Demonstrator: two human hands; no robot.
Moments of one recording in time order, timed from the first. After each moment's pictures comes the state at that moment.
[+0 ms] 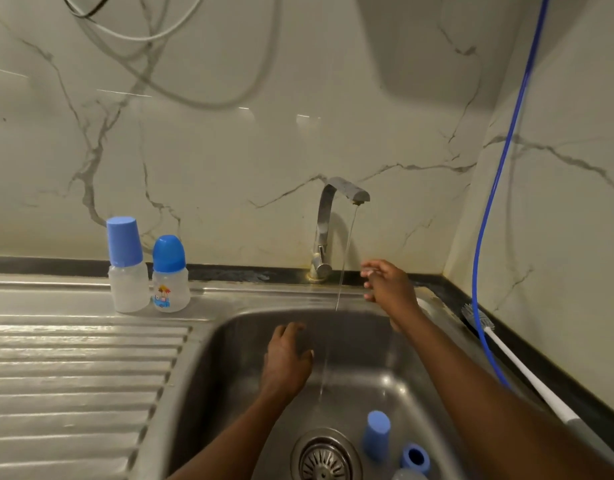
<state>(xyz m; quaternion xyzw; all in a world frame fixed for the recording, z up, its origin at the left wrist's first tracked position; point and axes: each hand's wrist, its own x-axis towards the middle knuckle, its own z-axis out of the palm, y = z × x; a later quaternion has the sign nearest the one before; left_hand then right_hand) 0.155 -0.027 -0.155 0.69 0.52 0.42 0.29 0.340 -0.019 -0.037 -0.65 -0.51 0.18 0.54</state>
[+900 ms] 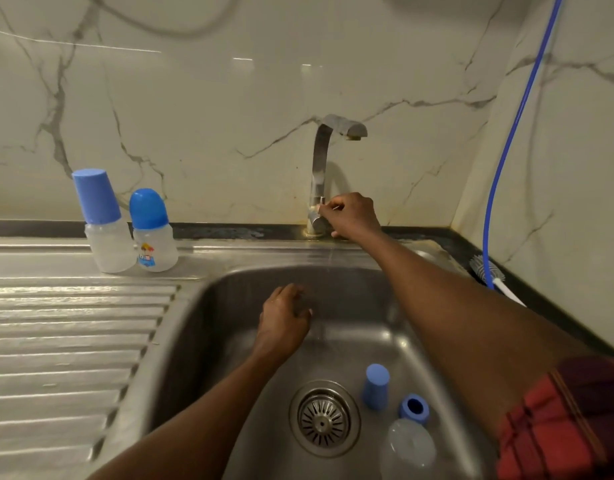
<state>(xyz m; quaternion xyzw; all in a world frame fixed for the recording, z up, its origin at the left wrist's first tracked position) 0.156 -0.023 -0.156 0.71 0.53 0.39 0.24 0.314 0.051 -0.024 -0.66 -0.62 0.10 0.41</state>
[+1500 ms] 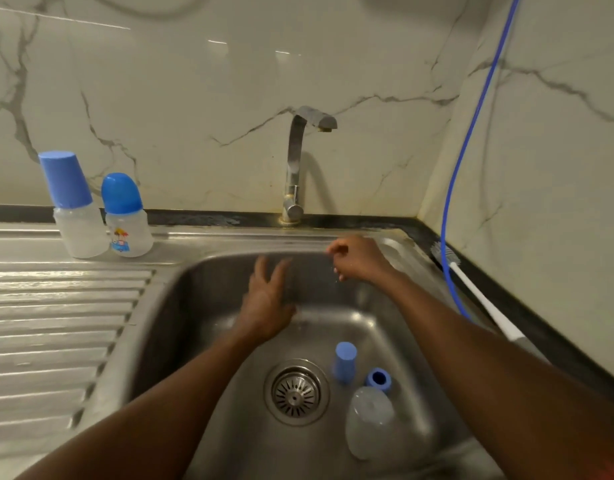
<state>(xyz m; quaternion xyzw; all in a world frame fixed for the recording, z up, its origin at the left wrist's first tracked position) 0.161 -0.030 -0.148 0.80 0.48 0.31 0.20 0.349 -0.034 -0.060 -0.72 -0.61 0.16 0.30</state>
